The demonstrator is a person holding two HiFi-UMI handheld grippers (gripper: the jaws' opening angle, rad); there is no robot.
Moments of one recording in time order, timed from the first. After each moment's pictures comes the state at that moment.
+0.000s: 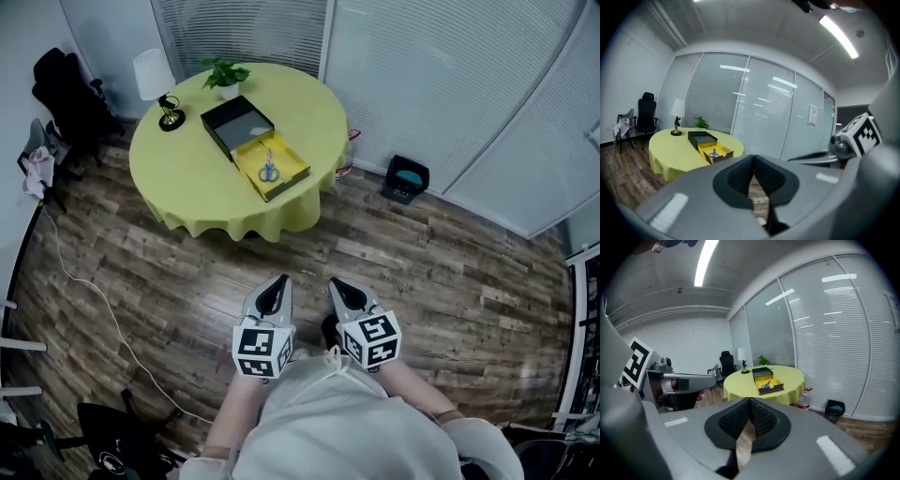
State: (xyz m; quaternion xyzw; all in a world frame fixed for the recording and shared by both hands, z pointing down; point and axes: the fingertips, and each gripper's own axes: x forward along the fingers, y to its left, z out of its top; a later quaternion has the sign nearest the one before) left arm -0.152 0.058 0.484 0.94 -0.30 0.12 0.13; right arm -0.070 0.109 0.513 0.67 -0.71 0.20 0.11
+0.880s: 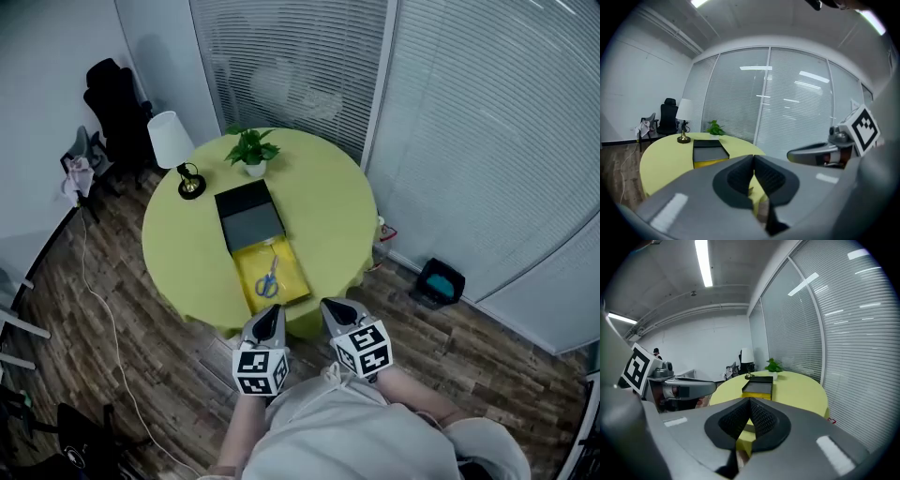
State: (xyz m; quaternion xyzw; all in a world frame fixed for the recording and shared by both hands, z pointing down) left arm 0.037 -0.203 0.498 0.87 -0.46 0.11 0.14; right arm 0.135 -0.191 0.511 0.52 -0.83 0.16 0.15
